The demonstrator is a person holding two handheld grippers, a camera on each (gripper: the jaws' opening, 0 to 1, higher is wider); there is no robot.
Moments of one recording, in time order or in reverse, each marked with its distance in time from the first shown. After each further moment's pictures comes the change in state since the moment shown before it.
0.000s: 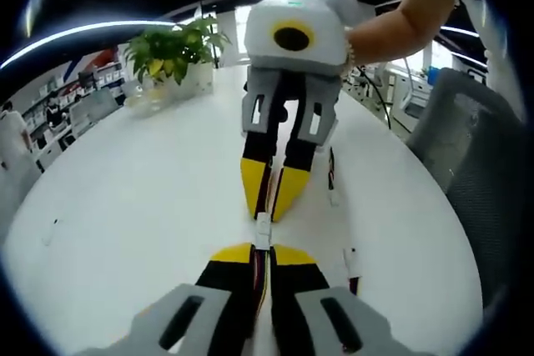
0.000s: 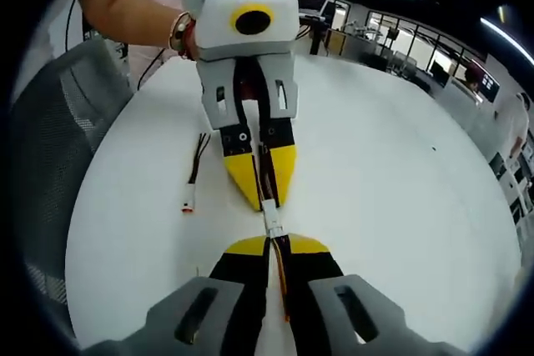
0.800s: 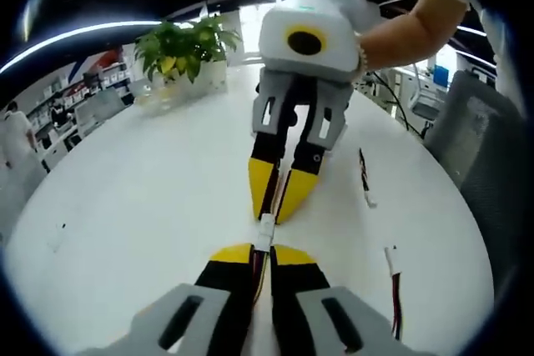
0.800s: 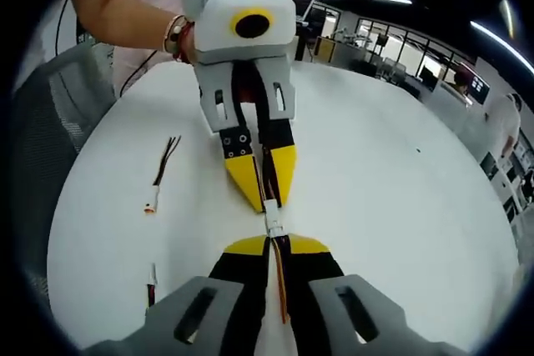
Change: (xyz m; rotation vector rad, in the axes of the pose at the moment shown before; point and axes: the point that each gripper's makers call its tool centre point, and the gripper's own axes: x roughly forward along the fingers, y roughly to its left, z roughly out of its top) left arm 0.008 0.034 0.001 -0.020 -0.007 0.030; right arm 0.004 -0.031 0.000 0.013 -0.050 -0.056
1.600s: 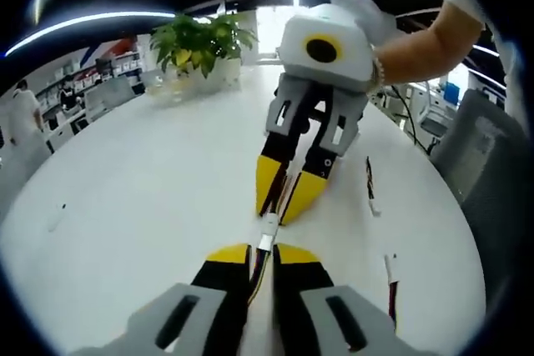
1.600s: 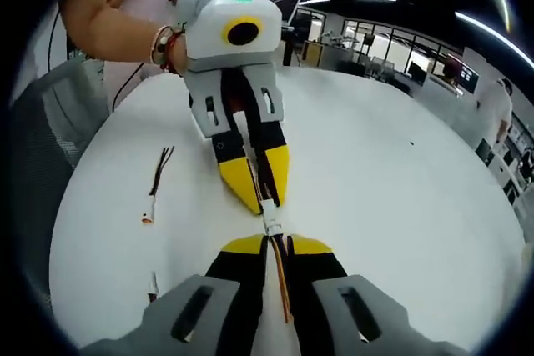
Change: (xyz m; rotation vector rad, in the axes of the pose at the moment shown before) left arm -0.002 0.005 -0.002 -0.094 0.000 0.032; right arm 0.001 -0.009 0.001 0.100 -0.041 -0.033
